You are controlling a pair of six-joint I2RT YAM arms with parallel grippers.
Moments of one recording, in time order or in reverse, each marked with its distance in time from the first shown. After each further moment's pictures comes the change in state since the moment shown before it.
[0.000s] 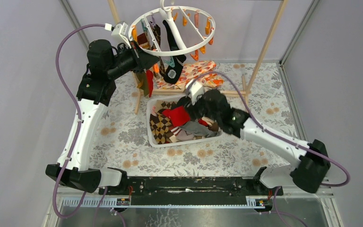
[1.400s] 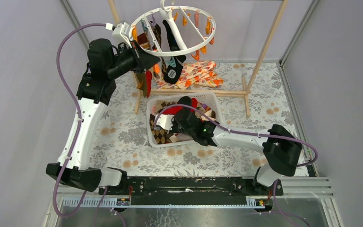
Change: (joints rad) left arm 0.000 0.010 0.016 -0.016 0.030 0.003; right arm 0.283 0.251 -0.060 0.203 0.116 -0.633
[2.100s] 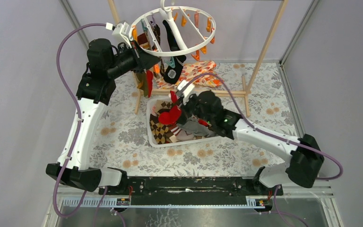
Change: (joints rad) left arm 0.000 0.000 0.002 -0.002 0.013 0.000; right arm -0.135 -0.204 0.013 0.056 -0.166 0.478
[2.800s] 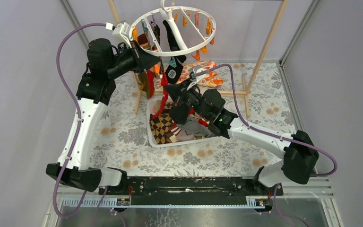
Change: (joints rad) left arm 0.000 0.000 0.002 0.000 0.004 -0.001; right arm -0.011 0.026 0.020 0.461 0.042 0.501
